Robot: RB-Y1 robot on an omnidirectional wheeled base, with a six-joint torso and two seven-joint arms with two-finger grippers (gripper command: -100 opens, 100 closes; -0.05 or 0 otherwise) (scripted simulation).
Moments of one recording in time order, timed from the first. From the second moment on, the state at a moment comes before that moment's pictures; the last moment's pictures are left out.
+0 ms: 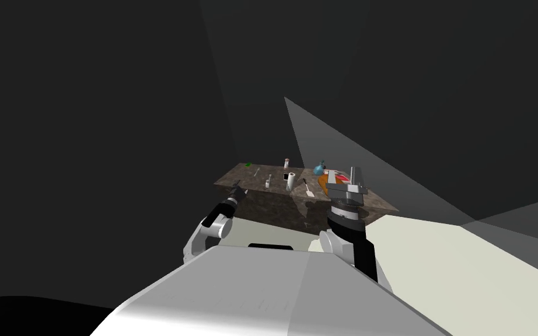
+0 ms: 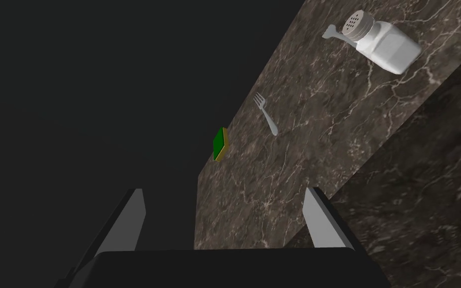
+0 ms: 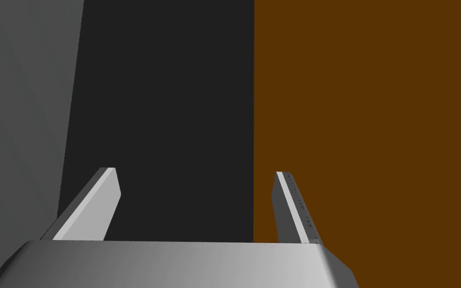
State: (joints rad) left arm 0.31 0.18 -0.08 -2.14 0.22 0.33 0.44; right arm 0.48 0.01 0.02 -2.37 -0.05 -0.52 -0.08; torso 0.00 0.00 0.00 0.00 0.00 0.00
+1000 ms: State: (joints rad) left arm 0.22 0.18 -0.11 -2.11 0.26 0.59 0.54; right arm 0.48 0.01 0.02 -2.37 -0.05 -0.52 -0.08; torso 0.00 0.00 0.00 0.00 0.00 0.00
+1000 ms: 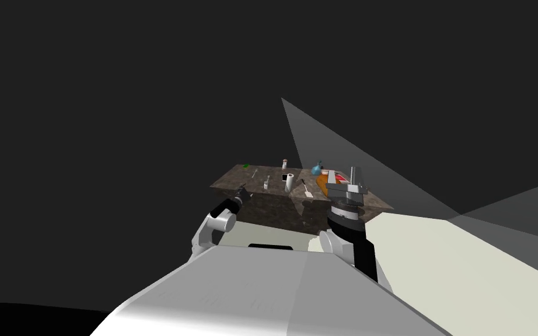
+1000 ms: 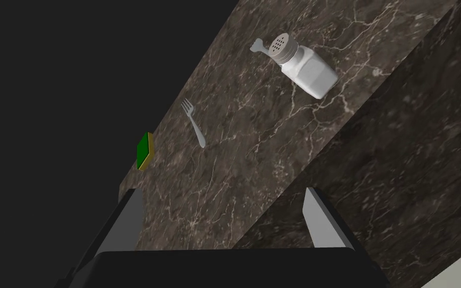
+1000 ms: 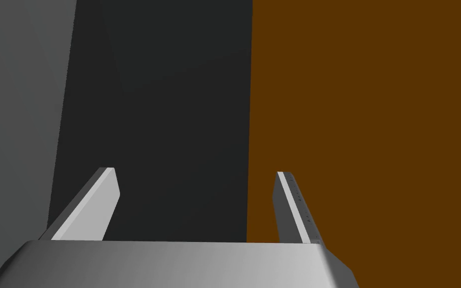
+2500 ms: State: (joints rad) left arm 0.09 0.17 -0.14 -2.05 0.27 1.00 0.68; right arm 0.48 0.01 0.02 -2.37 -0.05 -0.52 -0.08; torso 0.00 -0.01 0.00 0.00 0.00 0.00
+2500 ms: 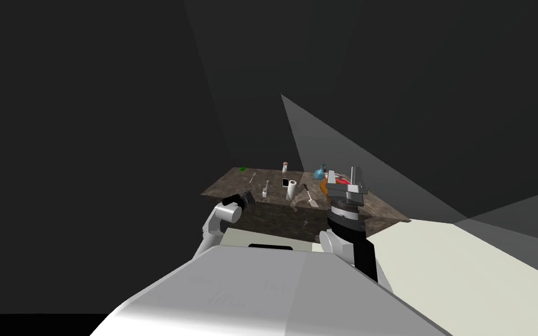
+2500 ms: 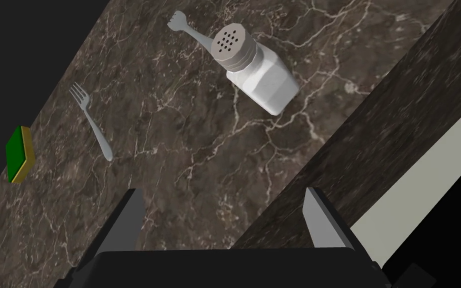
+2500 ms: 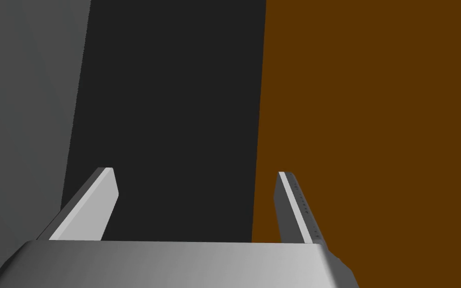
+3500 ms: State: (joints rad) left arm 0.00 0.10 -0.17 -2.03 0.27 1.26 0.77; right arm 0.48 0.01 0.02 -2.37 -0.05 -0.52 -0.08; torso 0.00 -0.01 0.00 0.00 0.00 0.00
